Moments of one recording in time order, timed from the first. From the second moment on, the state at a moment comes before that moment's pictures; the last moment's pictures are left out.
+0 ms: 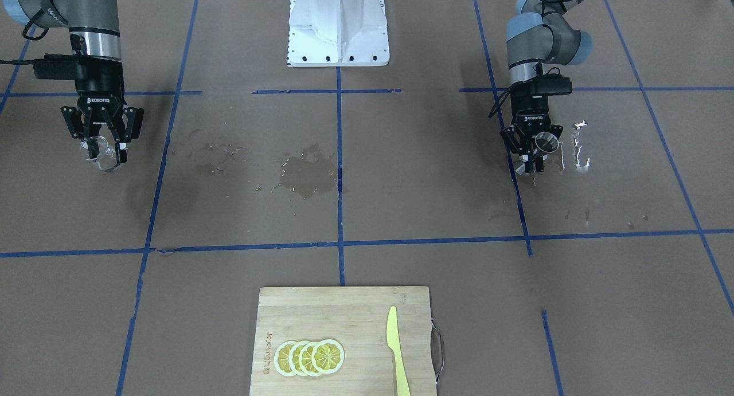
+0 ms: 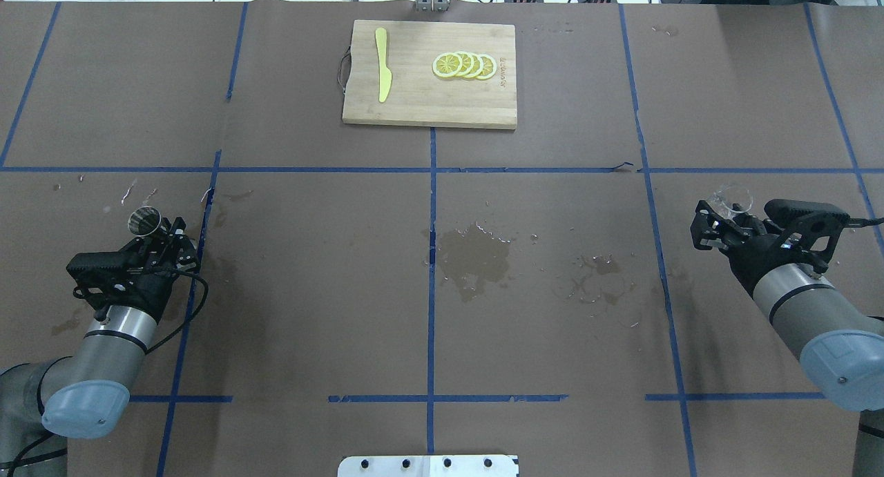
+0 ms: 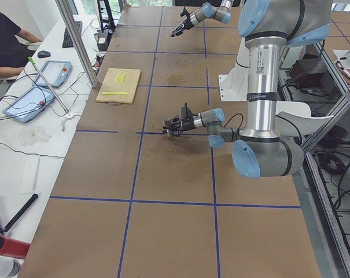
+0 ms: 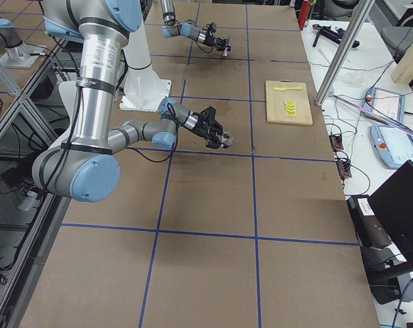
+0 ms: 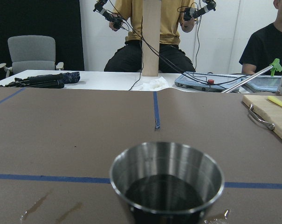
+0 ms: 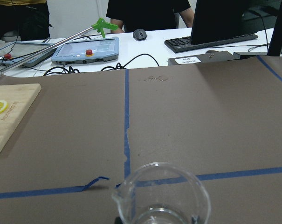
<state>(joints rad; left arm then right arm) -0.23 -1.54 -1.64 -2.53 -0.56 -1.36 0.36 -1.81 2.00 -0.82 0.89 1.37</state>
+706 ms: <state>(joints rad) -0.23 -1.54 -1.62 -2.53 -0.56 -1.37 0.33 -1.81 1.99 -0.81 0.85 1.37</state>
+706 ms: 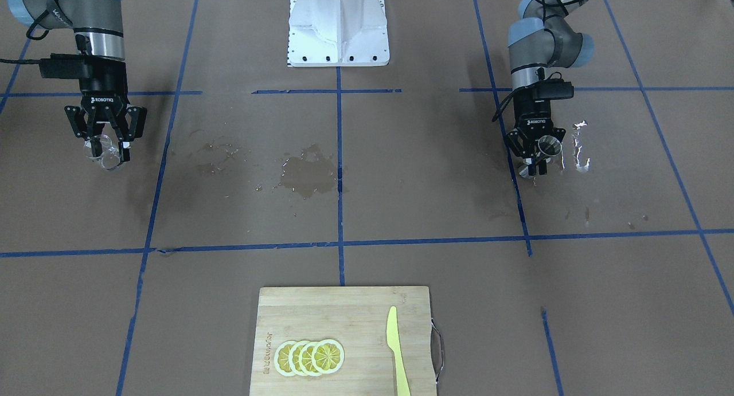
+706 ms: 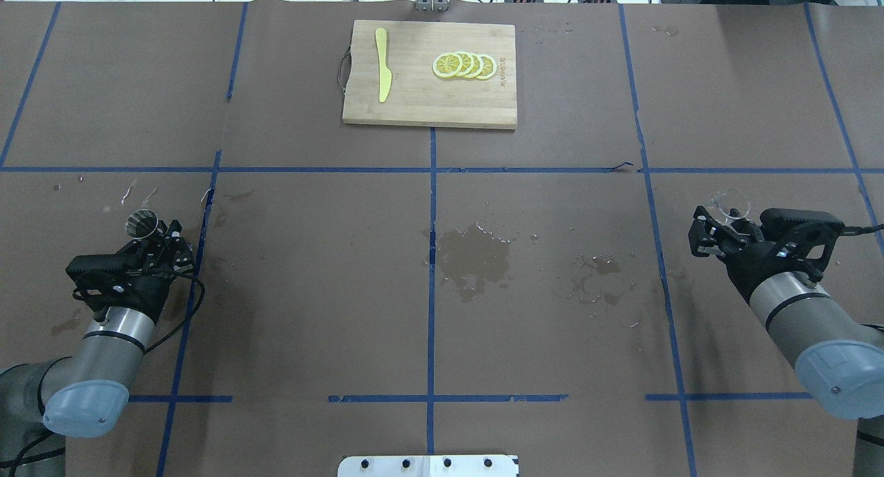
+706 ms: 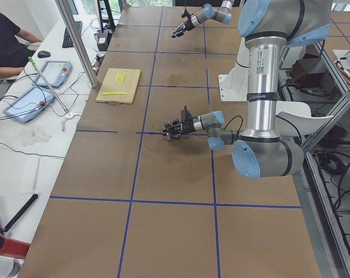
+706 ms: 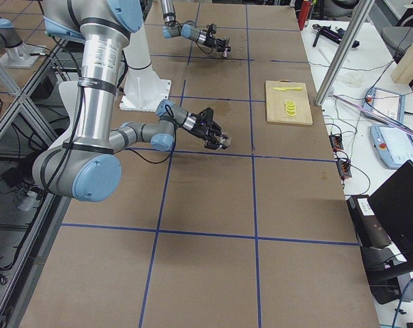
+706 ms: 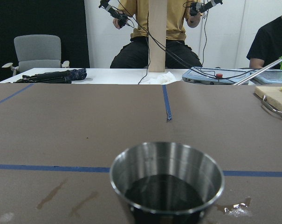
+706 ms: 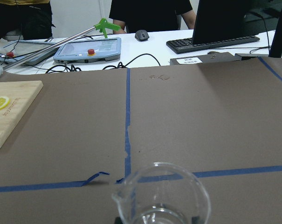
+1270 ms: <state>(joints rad) -0.23 -1.54 -1.61 -2.53 -0.56 -1.36 0.30 -1.81 1.96 -0.81 0.80 1.37</state>
